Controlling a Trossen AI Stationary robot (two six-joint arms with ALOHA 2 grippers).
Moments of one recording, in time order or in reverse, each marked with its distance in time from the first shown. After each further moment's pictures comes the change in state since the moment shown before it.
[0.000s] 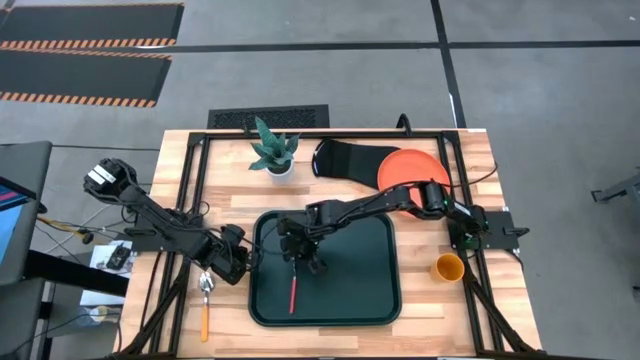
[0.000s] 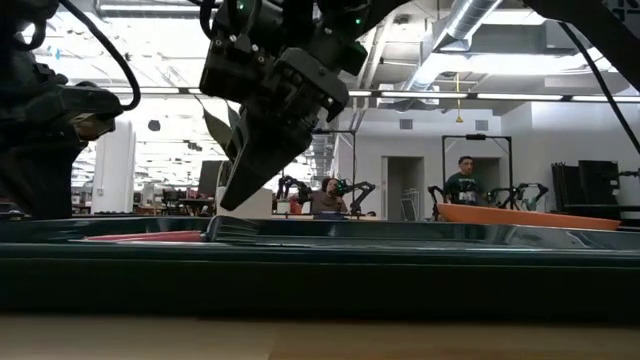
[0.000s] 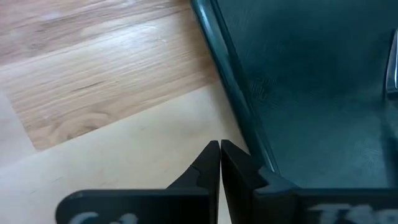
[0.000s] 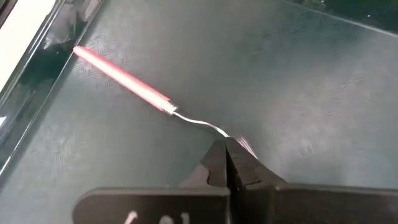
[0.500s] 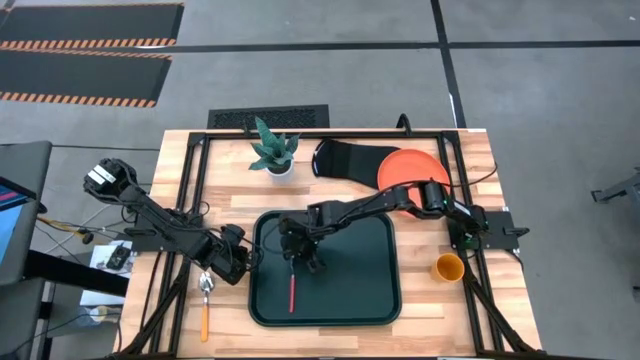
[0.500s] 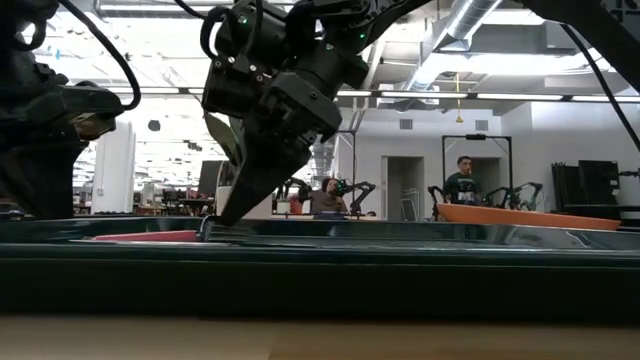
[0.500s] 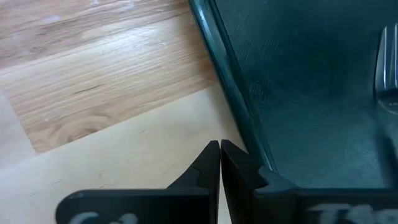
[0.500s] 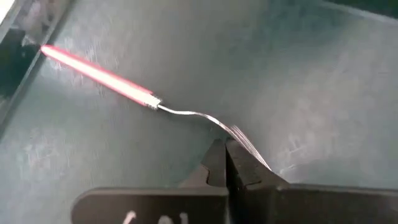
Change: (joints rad) left arm 0.000 0.000 0.000 0.000 -0.008 0.000; right arm -0.014 0.000 -0.055 0.085 0.031 0.034
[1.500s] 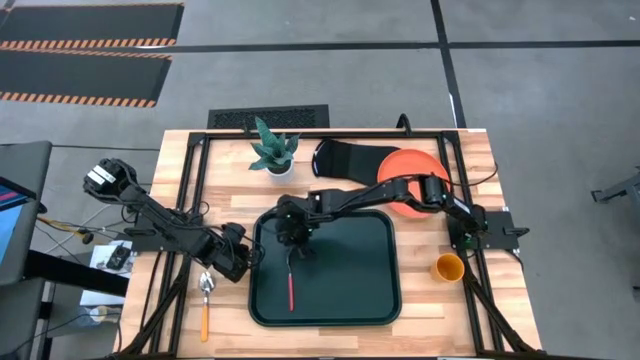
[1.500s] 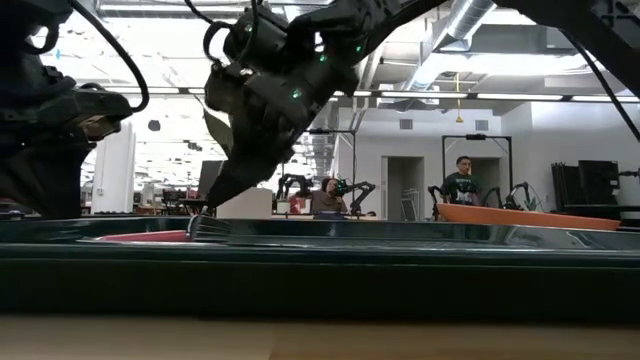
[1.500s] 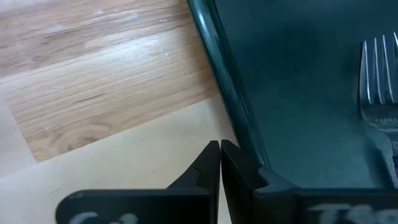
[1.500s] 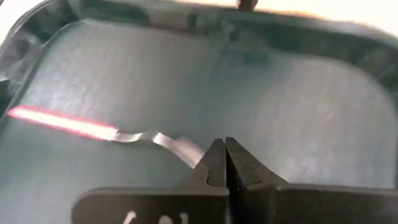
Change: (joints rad) left arm 0.028 0.000 0.000 0.004 0.002 0.005; right arm -0.066 -0.013 0.000 0.108 -0.019 0.092
